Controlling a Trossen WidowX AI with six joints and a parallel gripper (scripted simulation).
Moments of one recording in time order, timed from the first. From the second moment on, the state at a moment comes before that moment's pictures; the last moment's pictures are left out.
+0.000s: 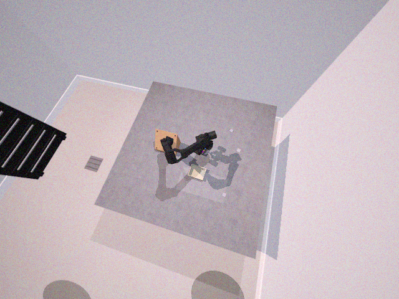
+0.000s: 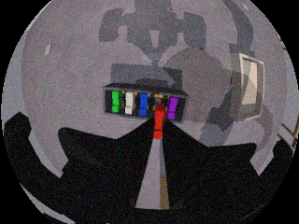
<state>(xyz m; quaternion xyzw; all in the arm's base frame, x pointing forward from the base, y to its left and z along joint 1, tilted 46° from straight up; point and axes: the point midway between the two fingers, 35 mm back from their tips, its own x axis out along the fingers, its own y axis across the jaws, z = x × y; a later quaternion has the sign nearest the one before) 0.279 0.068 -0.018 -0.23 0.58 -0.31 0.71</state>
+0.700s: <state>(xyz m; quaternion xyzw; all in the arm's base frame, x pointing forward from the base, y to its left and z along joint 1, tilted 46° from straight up) 0.305 0.026 0.047 -0.22 0.59 -0.30 0.72</state>
